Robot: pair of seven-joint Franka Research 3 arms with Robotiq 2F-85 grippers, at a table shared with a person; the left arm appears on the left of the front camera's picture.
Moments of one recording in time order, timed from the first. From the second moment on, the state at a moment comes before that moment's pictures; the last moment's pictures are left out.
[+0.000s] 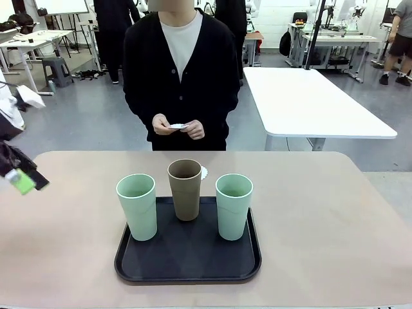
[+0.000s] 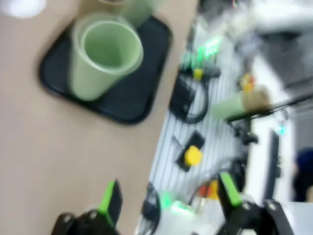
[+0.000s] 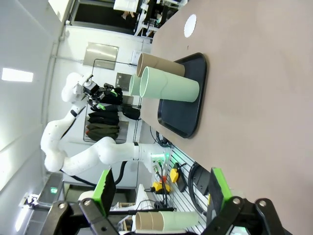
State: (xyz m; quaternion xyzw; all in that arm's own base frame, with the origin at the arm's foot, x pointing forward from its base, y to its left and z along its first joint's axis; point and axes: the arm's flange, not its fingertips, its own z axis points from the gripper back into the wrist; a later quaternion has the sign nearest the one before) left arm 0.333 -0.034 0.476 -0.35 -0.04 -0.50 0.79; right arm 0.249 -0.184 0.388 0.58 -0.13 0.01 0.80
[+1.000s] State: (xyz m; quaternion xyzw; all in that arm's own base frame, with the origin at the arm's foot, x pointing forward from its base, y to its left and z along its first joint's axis) left arm 0.358 -0.073 0.438 -0.20 -0.19 -0.65 0.71; right arm 0.249 -0.184 0.388 0.58 -0.13 0.01 0.80
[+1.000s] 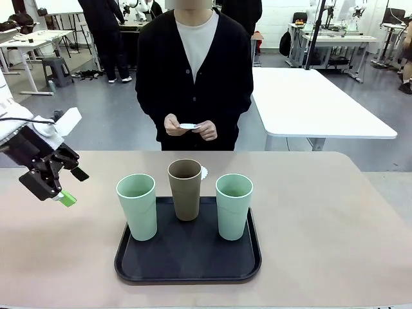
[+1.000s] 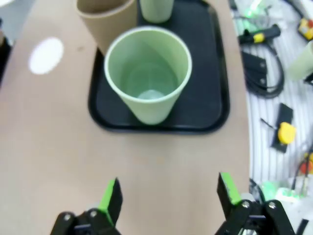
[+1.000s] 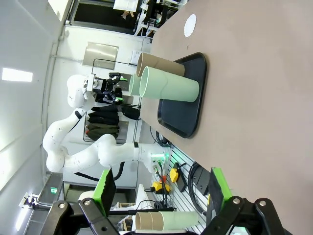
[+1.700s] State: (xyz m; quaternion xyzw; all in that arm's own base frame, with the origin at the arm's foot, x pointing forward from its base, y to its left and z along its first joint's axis) left arm 0.358 -0.075 0.438 -0.21 -0.20 -0.65 0.70; right arm 0.249 -0.184 0.388 0.58 -0.13 0.01 0.80
